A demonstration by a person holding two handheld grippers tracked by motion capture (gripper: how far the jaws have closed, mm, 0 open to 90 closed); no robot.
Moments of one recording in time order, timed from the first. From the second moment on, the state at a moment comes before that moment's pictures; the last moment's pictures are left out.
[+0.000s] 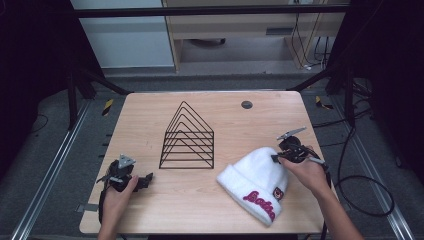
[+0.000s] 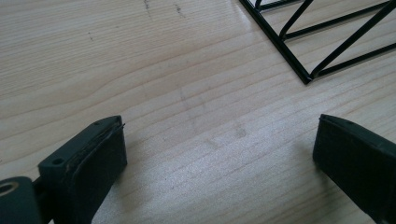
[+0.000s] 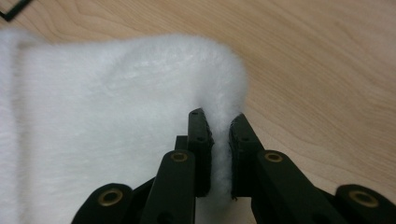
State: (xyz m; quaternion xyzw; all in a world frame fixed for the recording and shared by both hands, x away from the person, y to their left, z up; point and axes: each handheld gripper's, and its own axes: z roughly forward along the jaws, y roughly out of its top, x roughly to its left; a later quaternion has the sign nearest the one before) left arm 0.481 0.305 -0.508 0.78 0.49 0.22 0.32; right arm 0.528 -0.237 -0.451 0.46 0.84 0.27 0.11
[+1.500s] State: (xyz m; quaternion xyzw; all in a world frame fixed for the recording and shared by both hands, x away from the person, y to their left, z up) left arm 0.455 0.300 -0.400 0.75 0.43 0.27 0.43; right arm 0.447 -0.190 -0.306 0.24 0.84 0.44 0.21
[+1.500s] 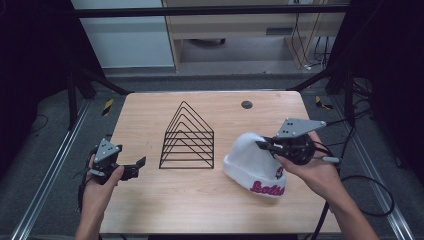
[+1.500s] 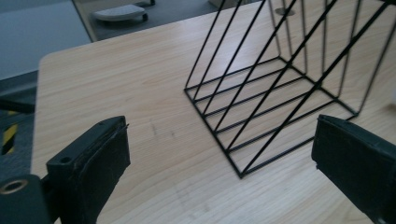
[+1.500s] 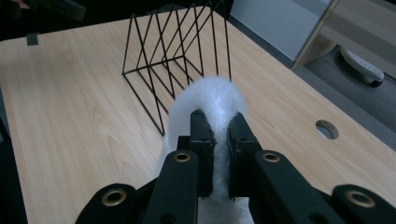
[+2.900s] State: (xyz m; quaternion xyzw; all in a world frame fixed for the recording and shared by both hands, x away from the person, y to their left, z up) left arm 0.495 0.209 -0.283 0.80 0.29 0.21 0.48; right arm 0.490 -0.168 -0.178 0.23 0.77 0.52 0.28
